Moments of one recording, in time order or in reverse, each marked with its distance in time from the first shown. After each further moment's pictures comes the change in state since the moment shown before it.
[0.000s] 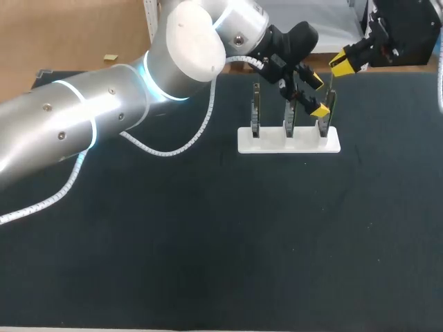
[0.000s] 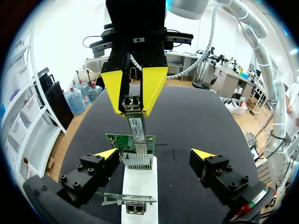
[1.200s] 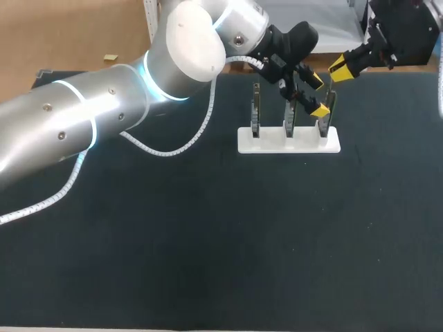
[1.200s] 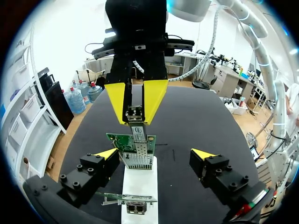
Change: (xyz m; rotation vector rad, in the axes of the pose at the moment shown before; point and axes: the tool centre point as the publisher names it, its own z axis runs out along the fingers) left arm 0.000 0.000 0.000 0.000 0.000 0.000; right arm 0.010 0.001 0.006 0.008 0.021 0.028
